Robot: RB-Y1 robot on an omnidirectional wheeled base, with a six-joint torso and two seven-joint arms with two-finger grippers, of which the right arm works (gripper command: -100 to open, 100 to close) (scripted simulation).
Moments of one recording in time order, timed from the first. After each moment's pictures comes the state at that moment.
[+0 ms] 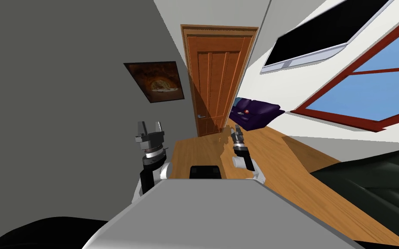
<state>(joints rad) 0.32 -0.07 -0.05 -1.85 0.02 -0.49 0.00</state>
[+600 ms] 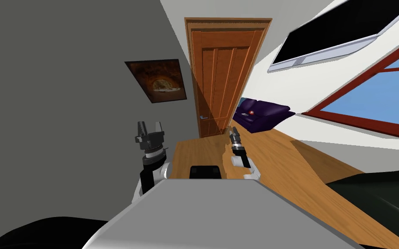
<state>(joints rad) 0.25 -0.09 -0.07 -1.66 0.03 -0.54 -0.02</state>
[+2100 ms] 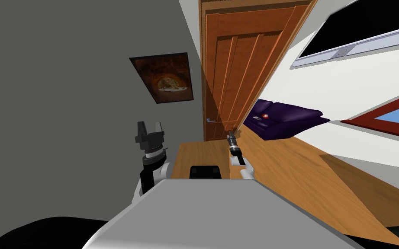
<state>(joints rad) 0.09 -0.12 -0.11 -1.24 0.05 -0.66 -0.08</state>
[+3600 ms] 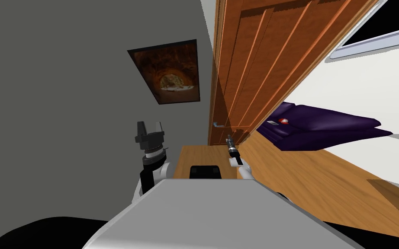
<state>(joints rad) -0.07 -0.15 -0.14 -0.83 0.06 -0.77 -0.14</state>
